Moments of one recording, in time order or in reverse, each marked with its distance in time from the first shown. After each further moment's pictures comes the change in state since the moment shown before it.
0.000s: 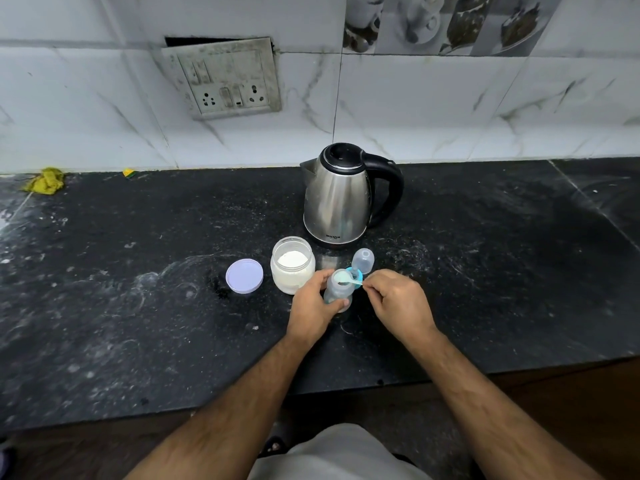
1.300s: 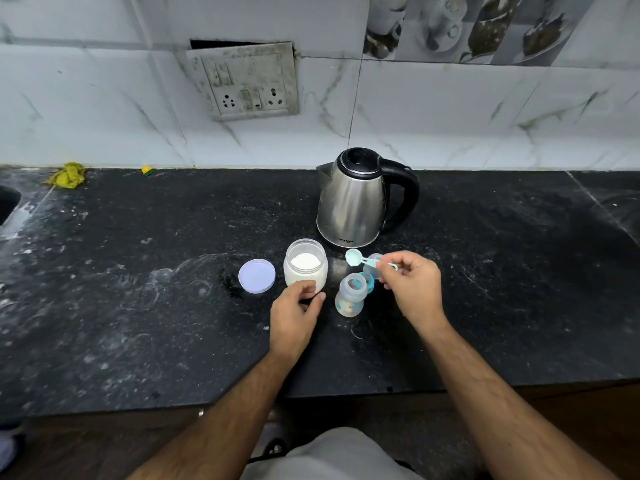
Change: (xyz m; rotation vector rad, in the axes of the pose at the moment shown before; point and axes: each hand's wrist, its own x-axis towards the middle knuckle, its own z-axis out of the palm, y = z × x) left_hand -0.019 -0.019 -0.035 0.053 0.318 0.007; right_hand 0.035 -0.020 -0.011 0.688 0.128 0.630
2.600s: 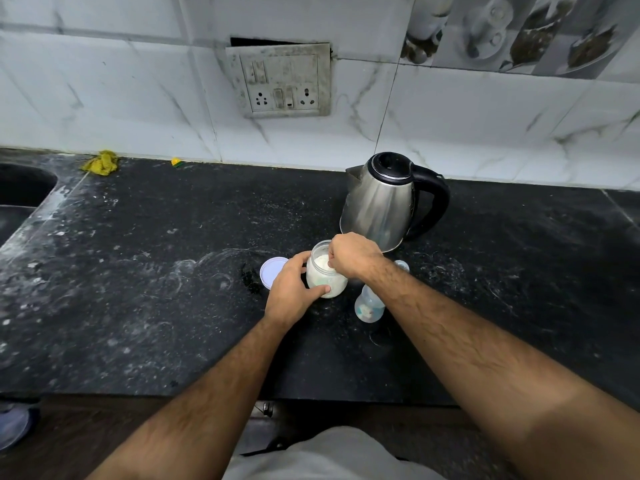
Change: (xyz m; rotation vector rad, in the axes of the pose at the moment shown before) left_hand 0.052 -0.001 -0.042 0.075 -0.196 -0.020; right_hand 0.047 -0.060 0.121 -1.111 -0.627 -0.308
